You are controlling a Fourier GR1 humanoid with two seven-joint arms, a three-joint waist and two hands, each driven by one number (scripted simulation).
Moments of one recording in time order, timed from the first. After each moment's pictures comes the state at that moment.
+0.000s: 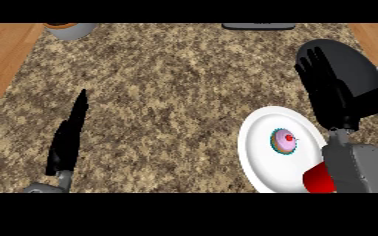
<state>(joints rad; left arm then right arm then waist) -0.04 0.40 -0.27 -1.45 0.08 0.42 0.05 -0.27 -0.25 -0.04 -1.45 -0.47 -0.09 0.13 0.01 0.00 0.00</state>
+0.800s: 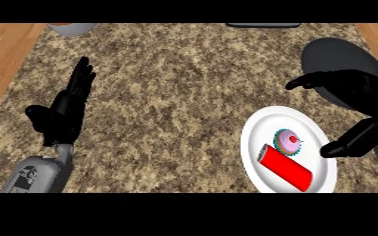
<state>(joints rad) -0.20 0.37 -0.20 -1.52 0.20 0.33 0.05 -0.38 -0.58 0.07 -1.44 -0.37 0.80 -0.30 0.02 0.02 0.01</state>
